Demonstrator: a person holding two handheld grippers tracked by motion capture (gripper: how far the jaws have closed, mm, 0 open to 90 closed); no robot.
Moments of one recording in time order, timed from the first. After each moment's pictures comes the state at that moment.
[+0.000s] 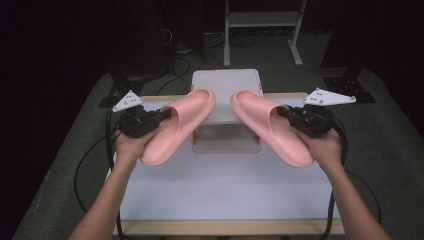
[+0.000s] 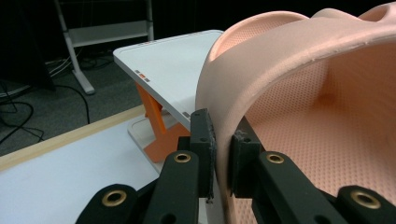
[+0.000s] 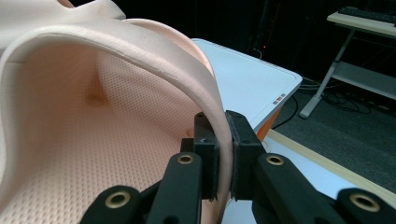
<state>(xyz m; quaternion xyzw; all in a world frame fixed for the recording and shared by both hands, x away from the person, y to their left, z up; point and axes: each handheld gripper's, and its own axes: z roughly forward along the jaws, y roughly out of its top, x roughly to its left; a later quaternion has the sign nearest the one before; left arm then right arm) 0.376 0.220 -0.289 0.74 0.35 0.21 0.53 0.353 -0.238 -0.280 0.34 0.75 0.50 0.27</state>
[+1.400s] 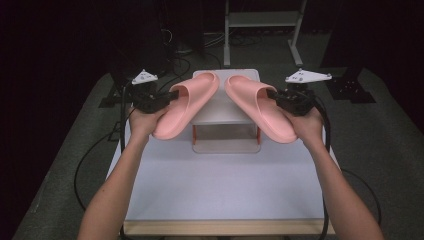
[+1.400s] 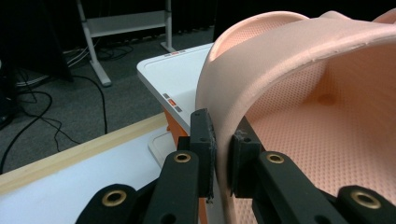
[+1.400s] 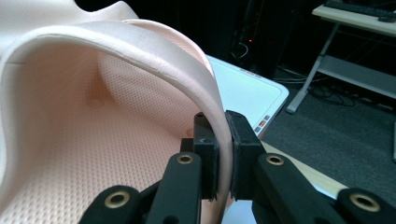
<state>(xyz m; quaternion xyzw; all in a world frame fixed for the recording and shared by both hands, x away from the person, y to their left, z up) 0.443 0.198 -0.278 0.74 0.39 0.22 0.50 0.415 -0.216 -0.274 0.37 0.74 0.48 0.28</state>
